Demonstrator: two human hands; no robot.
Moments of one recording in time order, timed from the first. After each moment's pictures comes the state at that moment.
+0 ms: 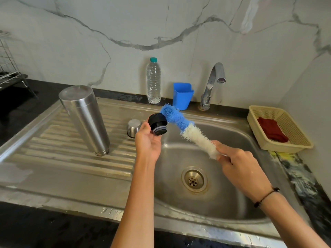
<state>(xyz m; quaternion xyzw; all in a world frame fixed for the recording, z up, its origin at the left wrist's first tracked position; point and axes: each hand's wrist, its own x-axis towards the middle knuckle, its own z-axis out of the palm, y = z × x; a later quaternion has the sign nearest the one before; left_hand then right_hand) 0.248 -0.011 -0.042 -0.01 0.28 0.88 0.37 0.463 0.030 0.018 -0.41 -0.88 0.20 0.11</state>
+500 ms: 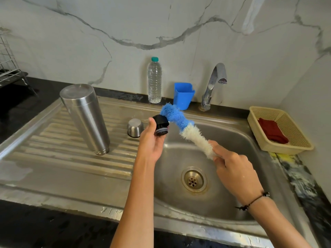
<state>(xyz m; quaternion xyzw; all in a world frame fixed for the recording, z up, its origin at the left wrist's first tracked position) 0.246 -0.010 -0.047 0.01 0.34 0.84 0.42 0.455 0.019 0.014 -0.44 -0.87 0.19 0.12</state>
